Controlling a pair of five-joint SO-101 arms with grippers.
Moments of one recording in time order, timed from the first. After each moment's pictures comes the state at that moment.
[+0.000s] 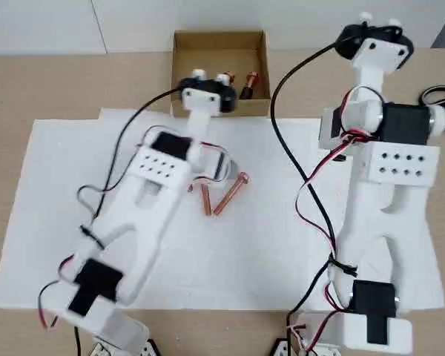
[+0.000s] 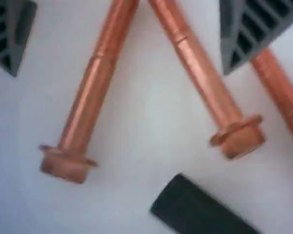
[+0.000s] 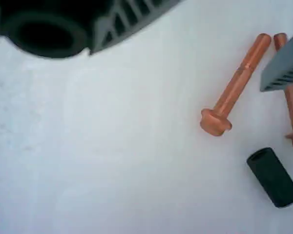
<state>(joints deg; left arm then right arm) 20.6 8.9 3.2 68.4 9.5 3.0 -5.5 -23.4 98.2 -3.1</state>
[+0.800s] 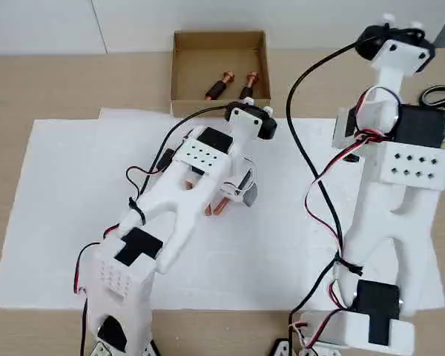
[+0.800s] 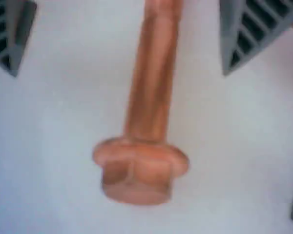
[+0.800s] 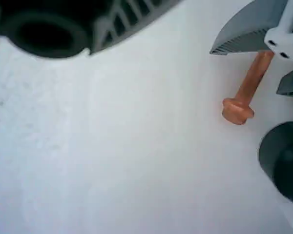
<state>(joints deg) 25.1 28.9 -10.8 76.4 2.9 6.2 -5.5 -23.2 97.6 -3.1</state>
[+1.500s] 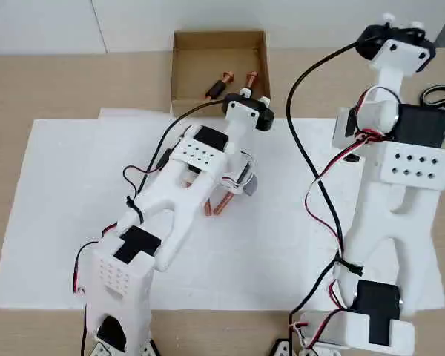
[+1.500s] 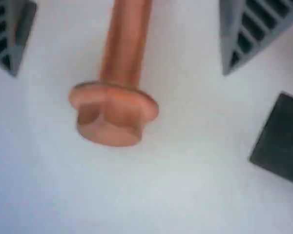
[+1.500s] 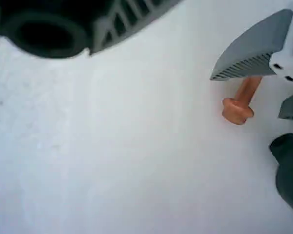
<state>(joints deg) 23.8 29.2 -10.8 71.3 2.9 6.2 -5.5 -23.2 97.6 -3.1</state>
